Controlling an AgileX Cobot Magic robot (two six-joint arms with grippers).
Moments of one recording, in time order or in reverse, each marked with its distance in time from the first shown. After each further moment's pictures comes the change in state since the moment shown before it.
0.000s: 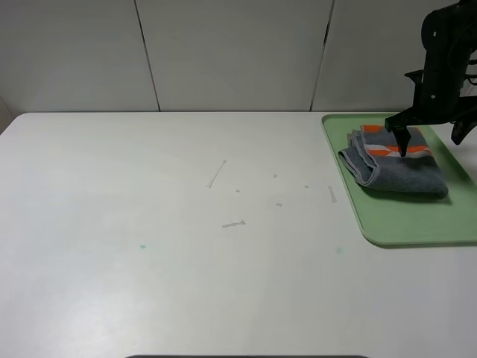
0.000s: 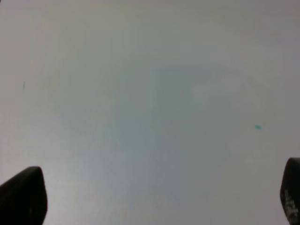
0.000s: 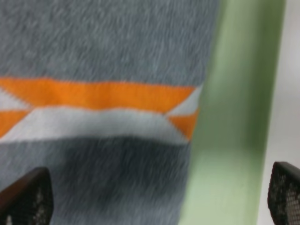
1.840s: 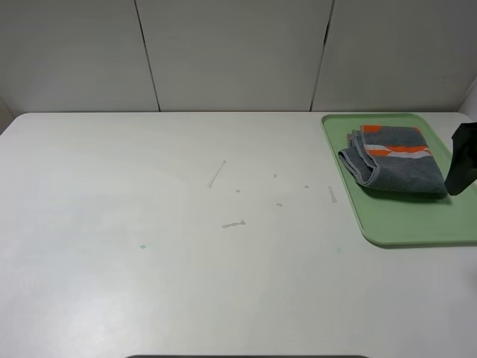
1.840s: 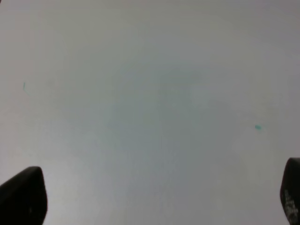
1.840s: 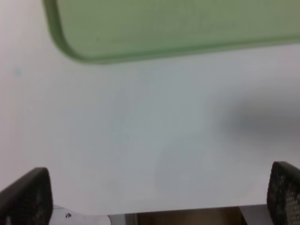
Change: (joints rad) left arm 0.000 0.000 0.000 0.000 0.000 0.000; right arm 0.000 -0.932 0.776 0.302 0.063 -0.064
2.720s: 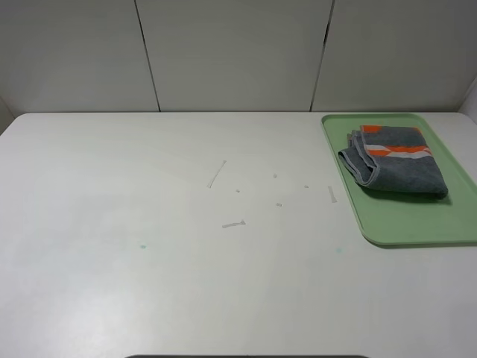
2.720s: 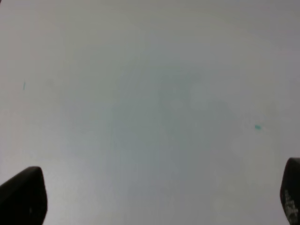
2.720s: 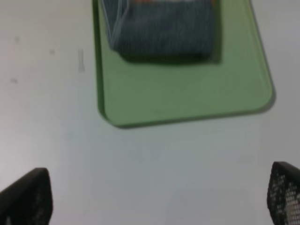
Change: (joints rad) left arm 0.000 0.000 0.000 0.000 0.000 0.000; right arm 0.000 -0.870 0.172 0.018 0.007 0.000
